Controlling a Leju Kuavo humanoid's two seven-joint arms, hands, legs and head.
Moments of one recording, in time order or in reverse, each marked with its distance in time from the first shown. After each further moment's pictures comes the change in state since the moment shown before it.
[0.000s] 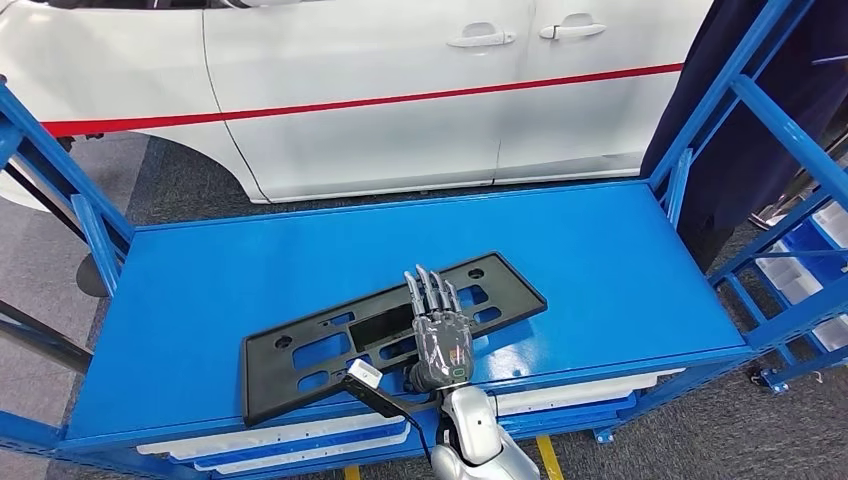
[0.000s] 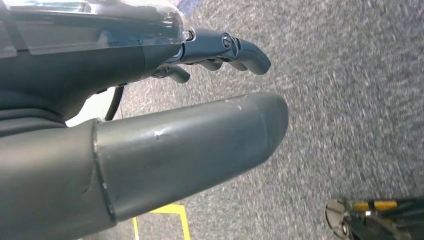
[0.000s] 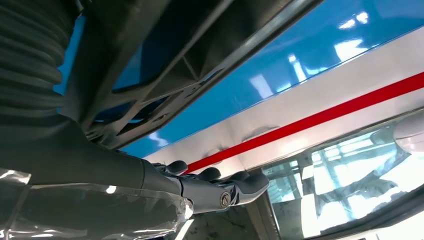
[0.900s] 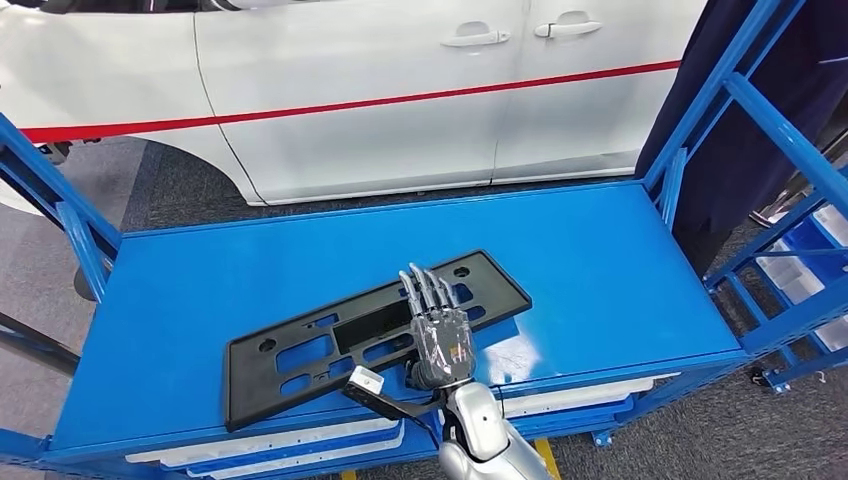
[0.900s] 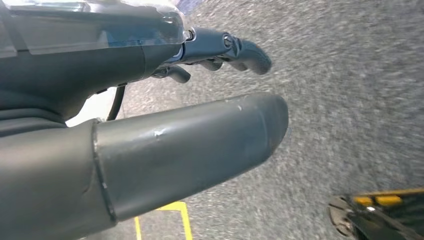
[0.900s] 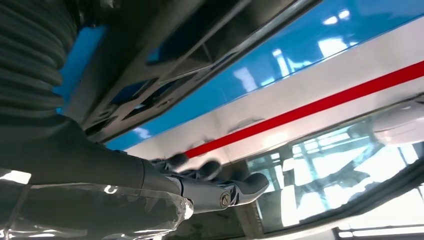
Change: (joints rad) left arm 0.001 0.007 0.002 0.000 -0.010 -0.002 0.000; right arm -0.015 -0.041 0.029 -0.015 -0.017 0.000 -0.058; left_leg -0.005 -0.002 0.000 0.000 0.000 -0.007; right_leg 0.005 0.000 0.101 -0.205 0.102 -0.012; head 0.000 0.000
